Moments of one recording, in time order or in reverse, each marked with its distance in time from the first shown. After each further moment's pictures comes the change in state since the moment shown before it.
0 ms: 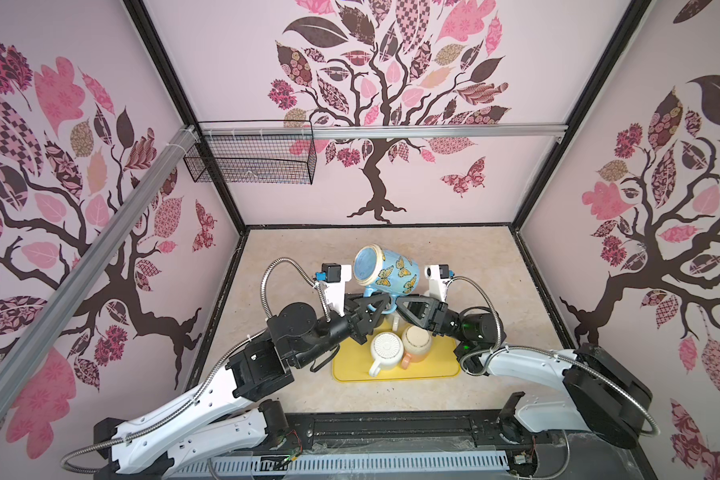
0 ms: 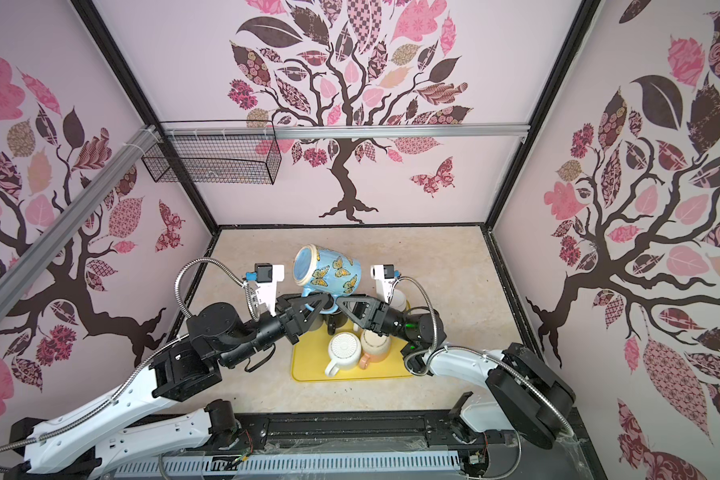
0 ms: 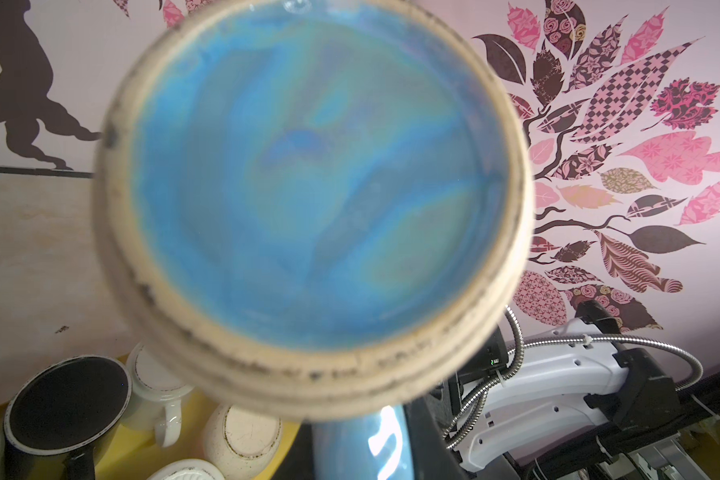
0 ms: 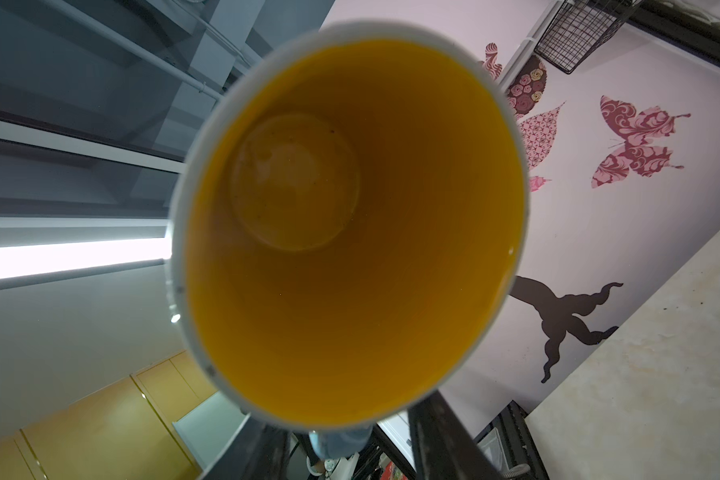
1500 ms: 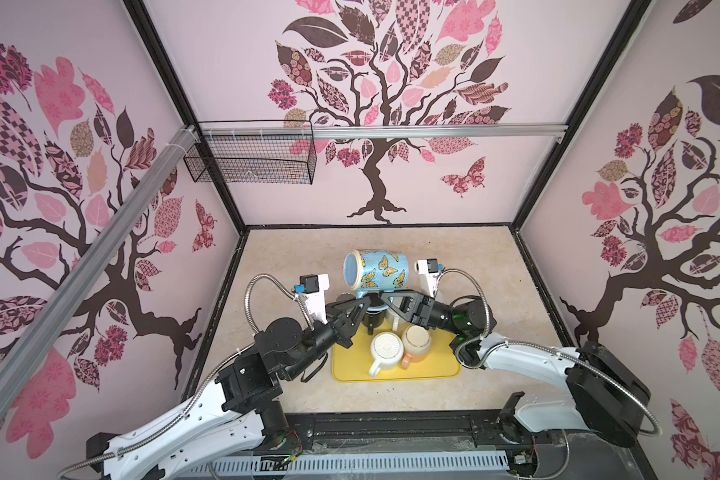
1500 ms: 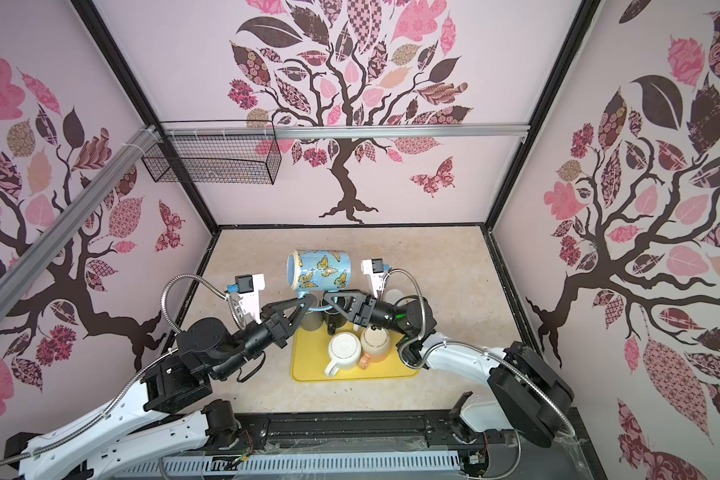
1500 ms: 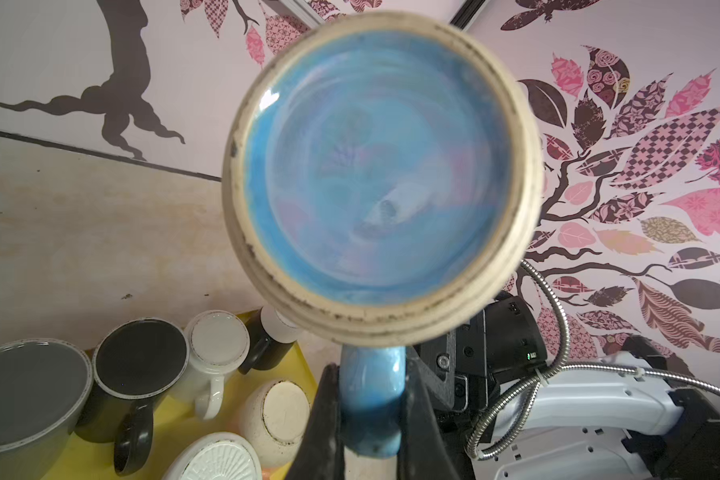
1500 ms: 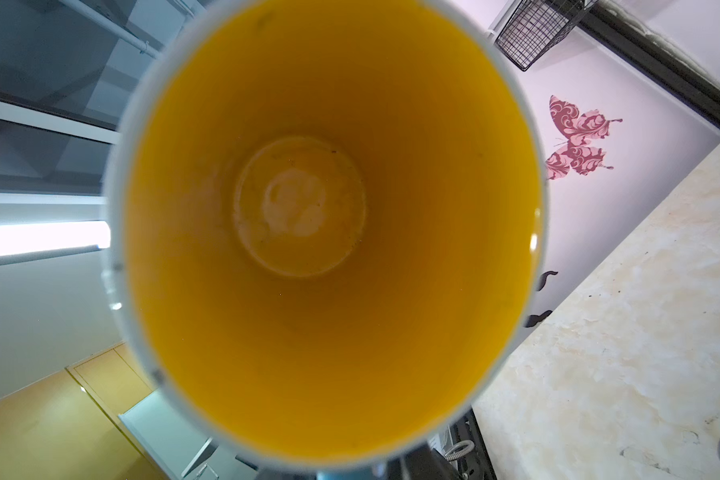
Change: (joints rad) left arm 0.010 -0.134 -0.145 0.002 -0.114 -0.070; right arm 0.004 0.002 0.091 -0.238 -0.026 -0.159
